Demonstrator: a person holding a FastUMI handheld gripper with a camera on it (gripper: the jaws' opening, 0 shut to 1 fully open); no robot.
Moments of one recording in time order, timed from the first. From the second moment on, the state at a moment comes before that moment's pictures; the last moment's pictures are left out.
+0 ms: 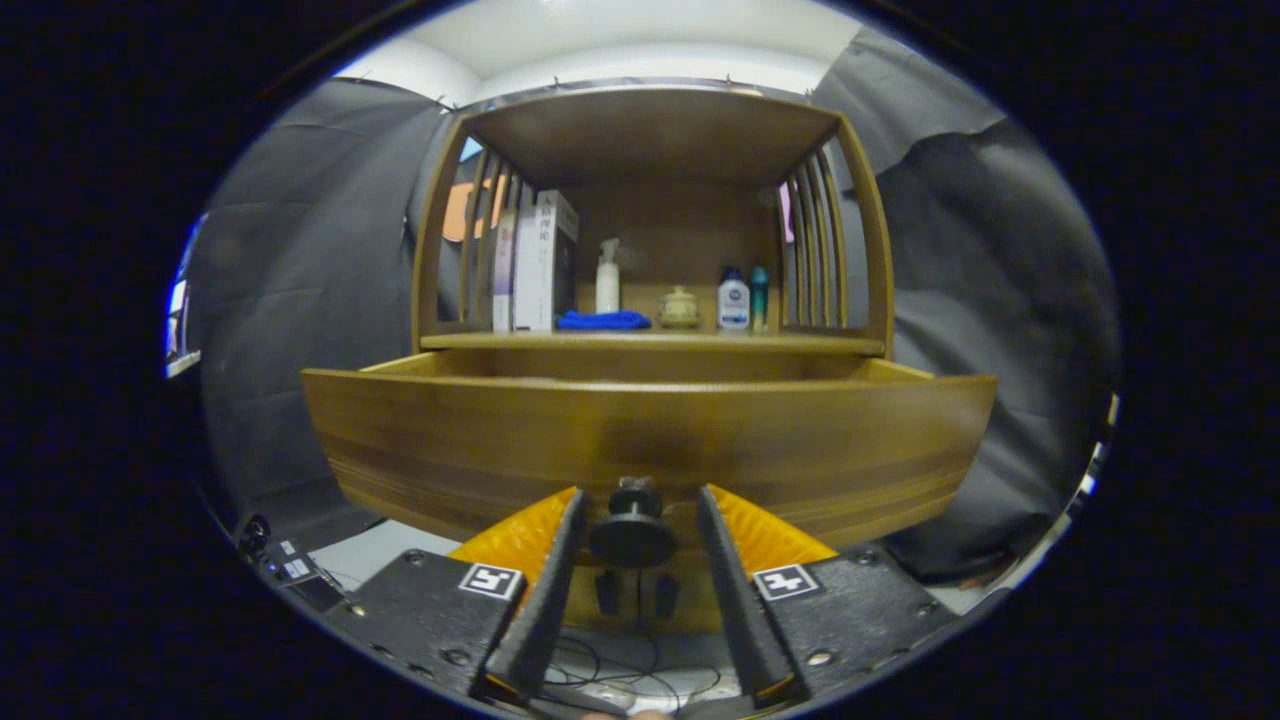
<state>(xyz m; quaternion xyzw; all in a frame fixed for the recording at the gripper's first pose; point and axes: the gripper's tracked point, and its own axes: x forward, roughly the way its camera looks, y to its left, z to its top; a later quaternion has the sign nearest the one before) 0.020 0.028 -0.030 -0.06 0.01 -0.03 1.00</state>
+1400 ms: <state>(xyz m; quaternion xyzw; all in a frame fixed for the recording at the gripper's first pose) 0.141 0.019 -0.035 -0.10 0.44 0.01 0.89</state>
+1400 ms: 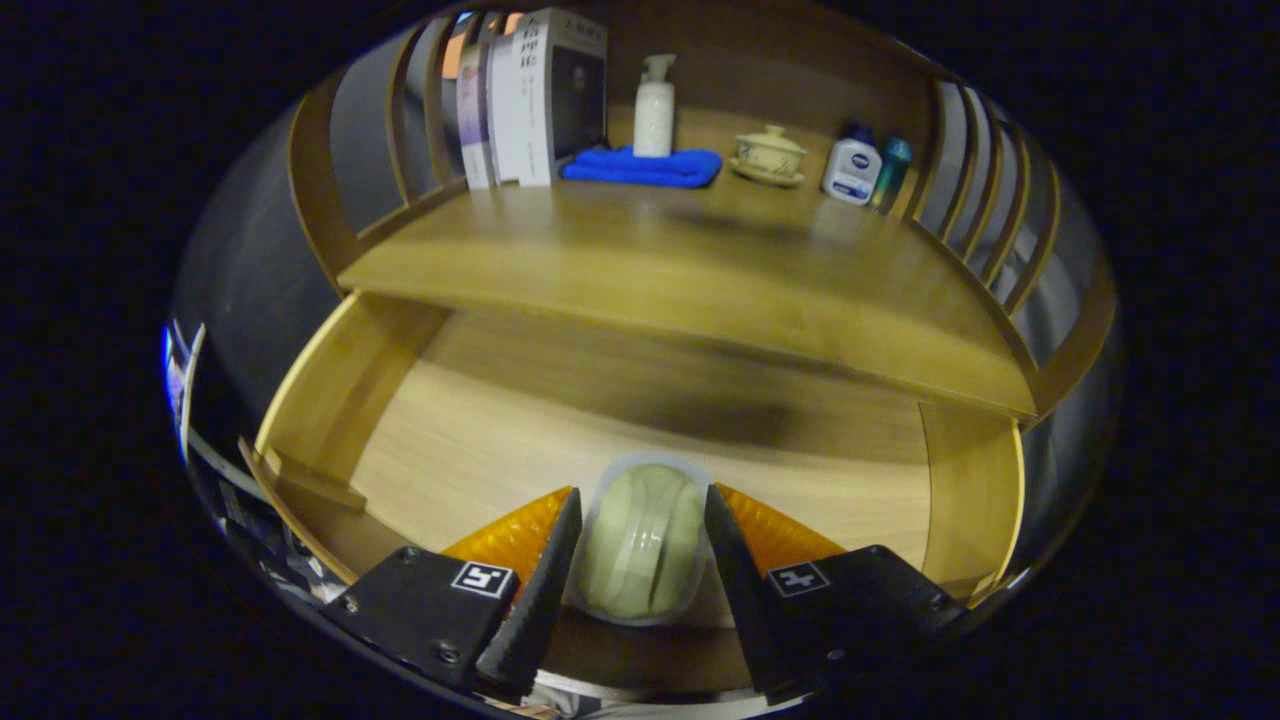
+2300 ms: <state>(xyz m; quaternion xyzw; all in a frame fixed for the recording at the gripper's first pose) 0.149 0.029 0.014 -0.15 0.39 0.05 0.91</state>
